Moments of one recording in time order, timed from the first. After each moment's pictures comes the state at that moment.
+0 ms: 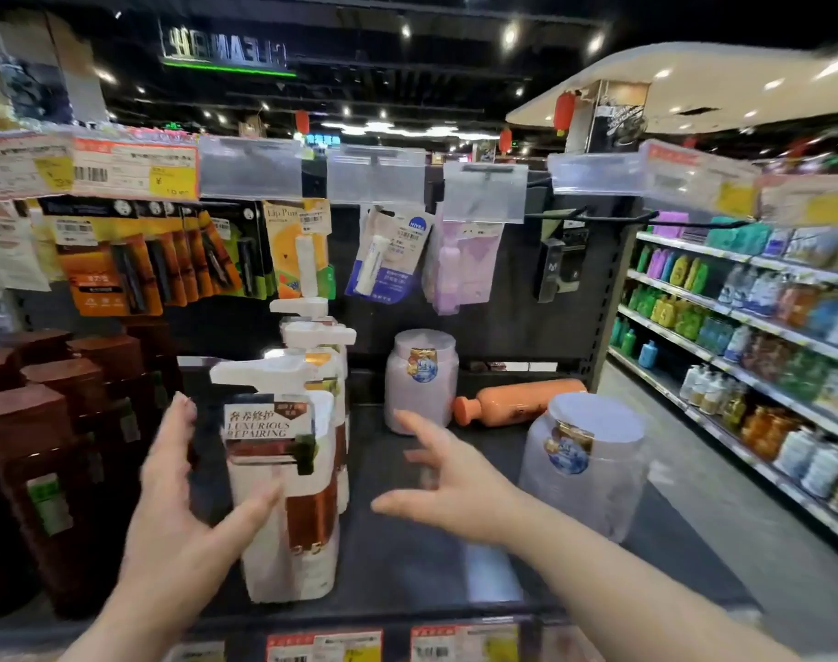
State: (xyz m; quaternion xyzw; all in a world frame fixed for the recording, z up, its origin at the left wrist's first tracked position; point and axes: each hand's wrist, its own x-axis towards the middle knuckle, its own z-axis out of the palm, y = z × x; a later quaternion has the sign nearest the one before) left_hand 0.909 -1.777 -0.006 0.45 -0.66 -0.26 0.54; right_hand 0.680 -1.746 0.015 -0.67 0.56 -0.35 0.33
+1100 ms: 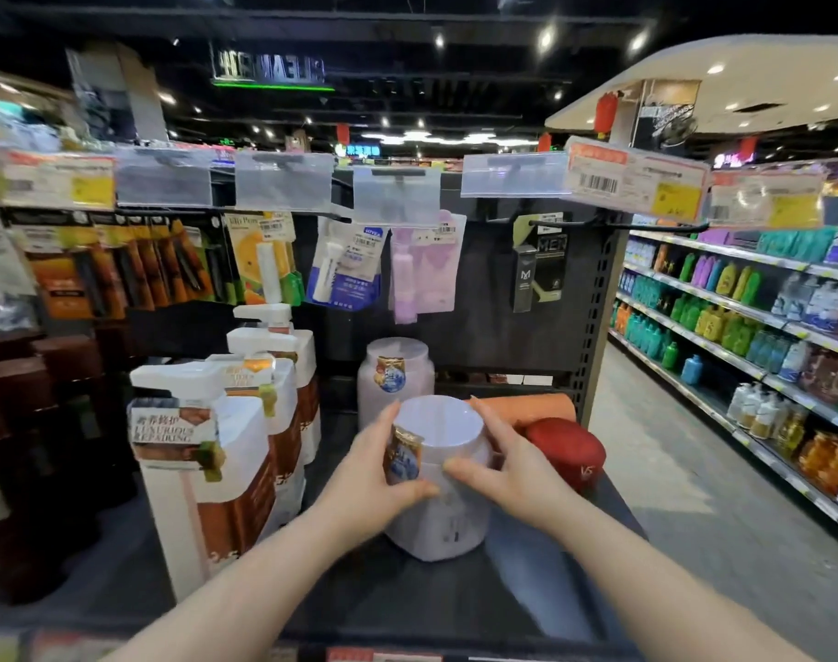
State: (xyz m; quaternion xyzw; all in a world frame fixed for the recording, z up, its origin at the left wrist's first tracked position) left_hand 0.731 -1.795 -0.009 0.43 -0.77 -0.34 0.34; right_hand 0.546 -1.761 -0.012 -0.65 0.60 -0.40 0.25
